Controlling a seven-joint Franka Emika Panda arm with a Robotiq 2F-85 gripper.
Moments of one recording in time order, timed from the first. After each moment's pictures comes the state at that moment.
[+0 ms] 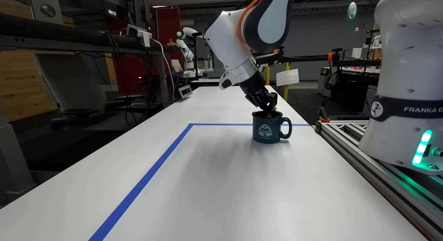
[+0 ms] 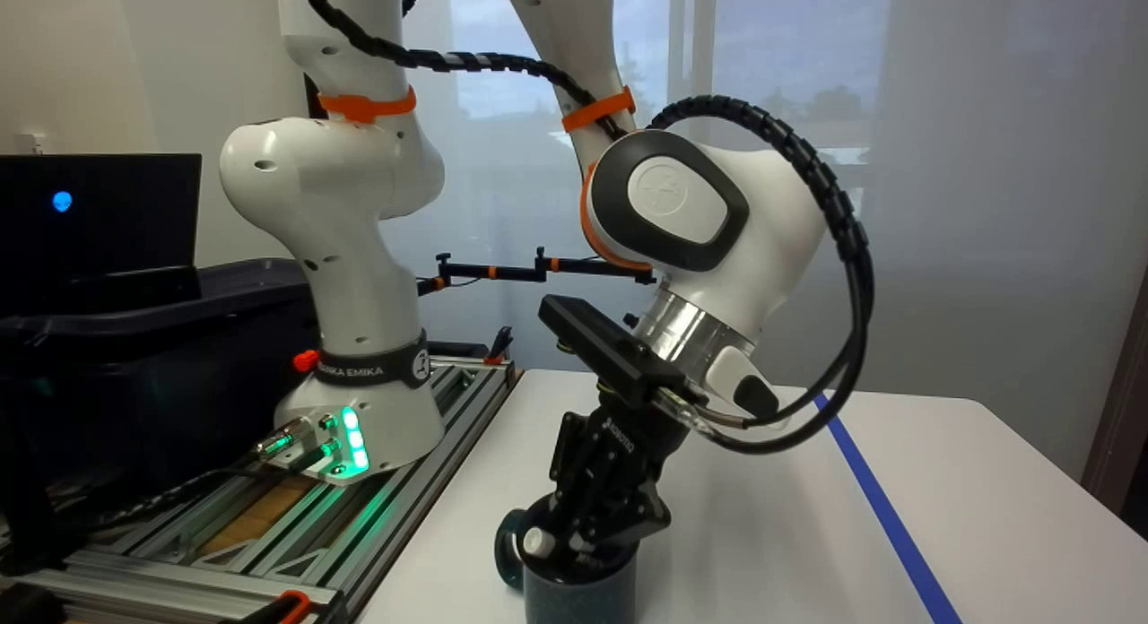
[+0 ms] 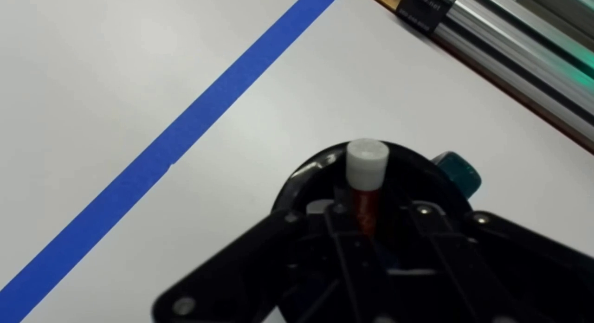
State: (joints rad) arm -0.14 0.10 -0.17 -2.62 -0.58 2.21 -0.54
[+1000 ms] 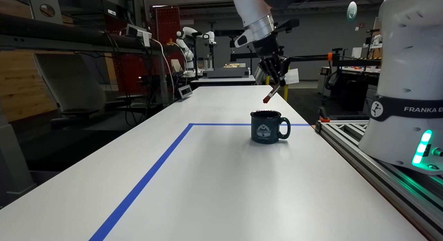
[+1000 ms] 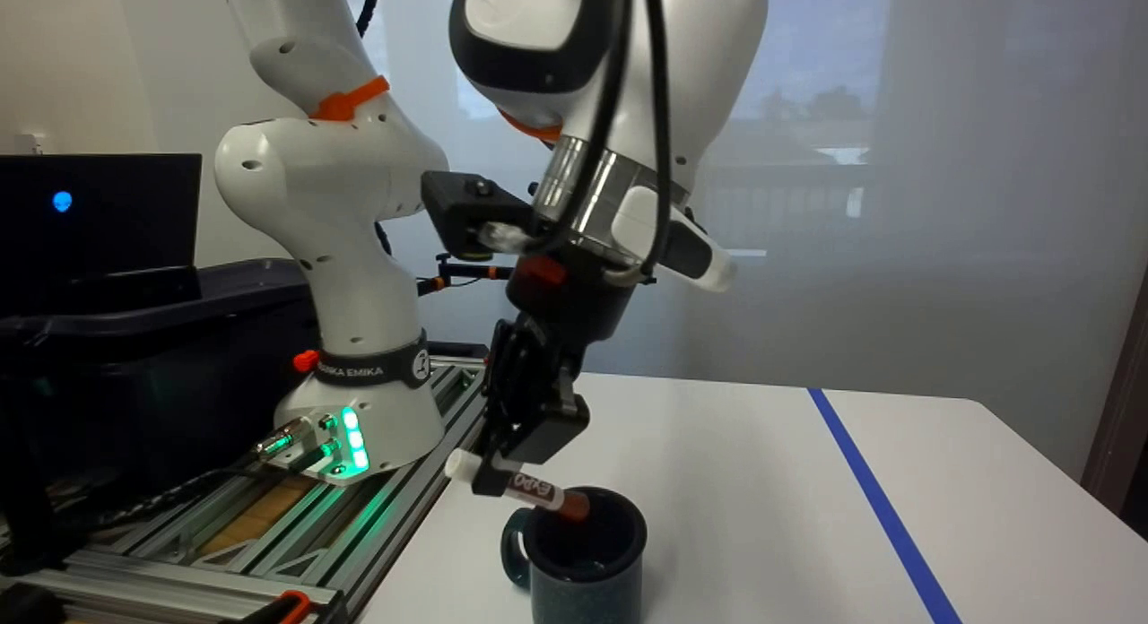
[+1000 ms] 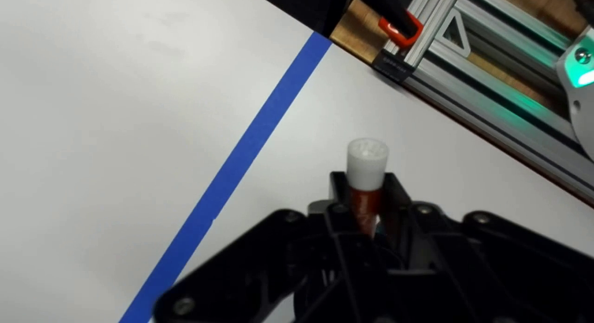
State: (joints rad) arm -0.25 -0.32 -0.29 -2.72 -0.53 2.09 -0.75
